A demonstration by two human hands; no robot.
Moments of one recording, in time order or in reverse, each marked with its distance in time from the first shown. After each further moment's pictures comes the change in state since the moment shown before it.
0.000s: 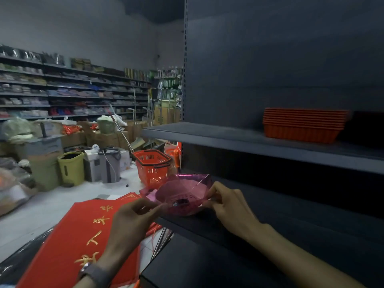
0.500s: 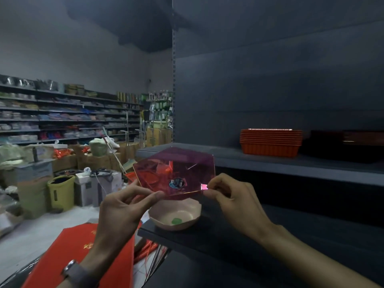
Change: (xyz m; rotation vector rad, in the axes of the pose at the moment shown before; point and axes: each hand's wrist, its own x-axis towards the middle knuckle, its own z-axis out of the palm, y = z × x) left_hand -0.033 0.106 -0.034 -0.251 0.021 0.297; right_hand -0.056 -0.090 -0.089 0.147 0.193 -0.151
